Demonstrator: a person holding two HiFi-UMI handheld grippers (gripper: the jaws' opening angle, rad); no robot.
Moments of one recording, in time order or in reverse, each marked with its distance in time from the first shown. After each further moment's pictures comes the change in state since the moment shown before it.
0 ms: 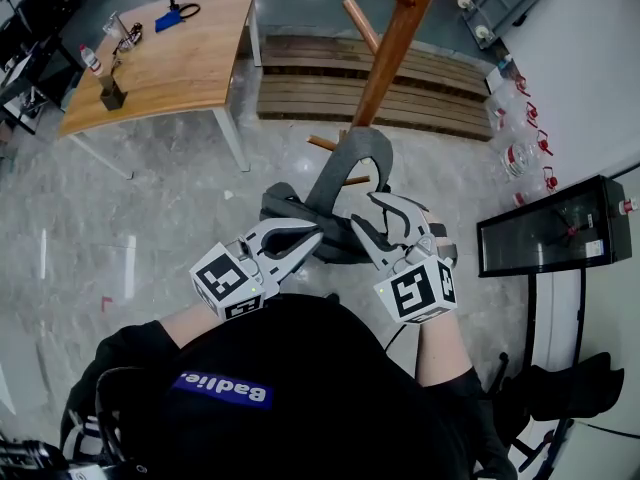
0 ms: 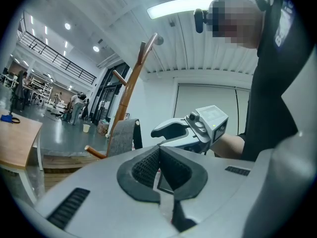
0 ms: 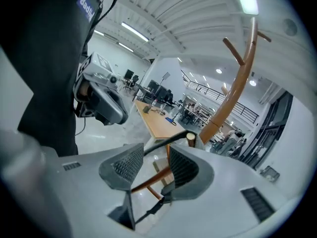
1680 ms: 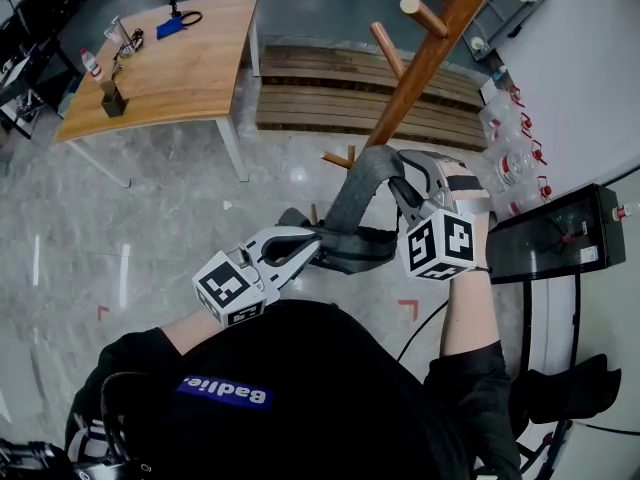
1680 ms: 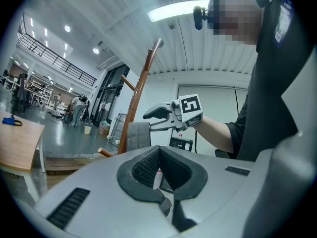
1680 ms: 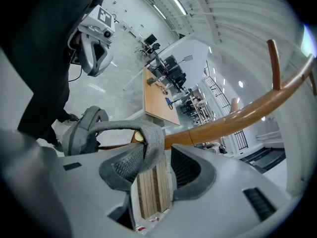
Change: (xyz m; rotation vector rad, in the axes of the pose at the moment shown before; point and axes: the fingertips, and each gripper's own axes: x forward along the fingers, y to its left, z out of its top) left arm -0.030 0.022 0.002 0.007 -0.012 0.007; right arm 0.033 -0.083 0.000 -0.452 0.324 -0.070
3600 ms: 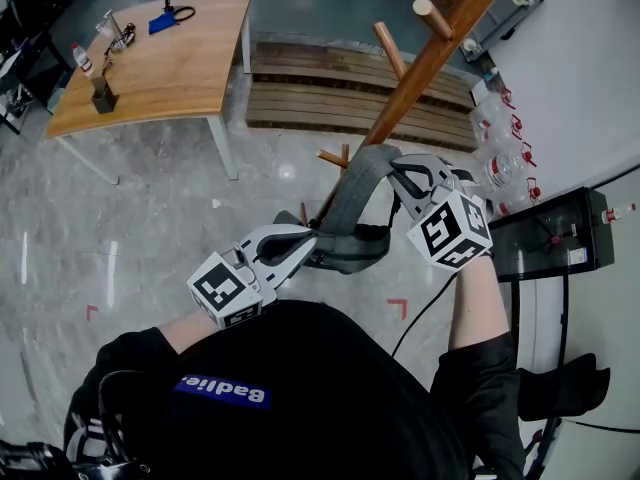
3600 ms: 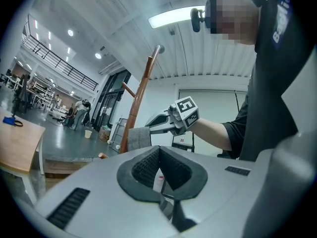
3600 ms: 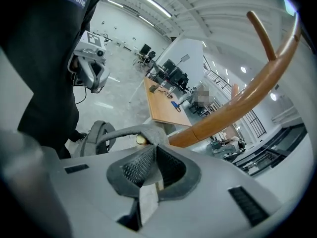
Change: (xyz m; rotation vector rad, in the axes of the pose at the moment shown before) left arm -0.002 0.006 0.010 -0.004 -0.063 0.020; right arm 0.005 -0.003 0.001 0.165 -0.096 0.159
